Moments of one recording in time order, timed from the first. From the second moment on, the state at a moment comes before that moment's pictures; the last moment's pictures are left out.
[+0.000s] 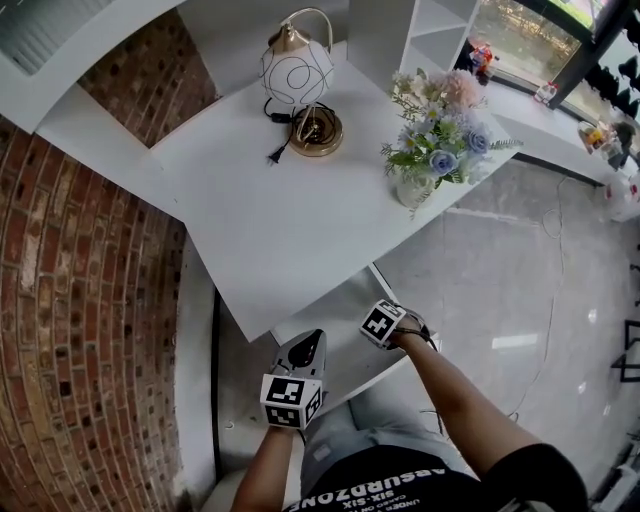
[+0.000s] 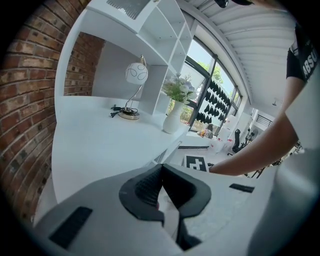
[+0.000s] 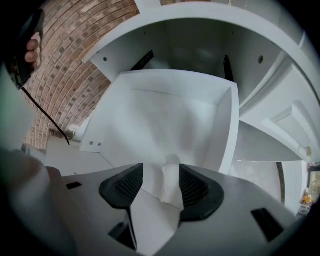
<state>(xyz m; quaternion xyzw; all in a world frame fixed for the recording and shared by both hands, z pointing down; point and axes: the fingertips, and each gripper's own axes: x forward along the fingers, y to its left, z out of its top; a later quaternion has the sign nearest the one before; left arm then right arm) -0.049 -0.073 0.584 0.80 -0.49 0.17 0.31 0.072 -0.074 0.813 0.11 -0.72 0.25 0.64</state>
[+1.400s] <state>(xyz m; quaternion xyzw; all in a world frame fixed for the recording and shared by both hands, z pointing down) -0.050 -0.067 0.612 0.78 -0.49 0.18 0.33 0.093 -0.063 0.870 0.12 -0.64 0.26 0.71</state>
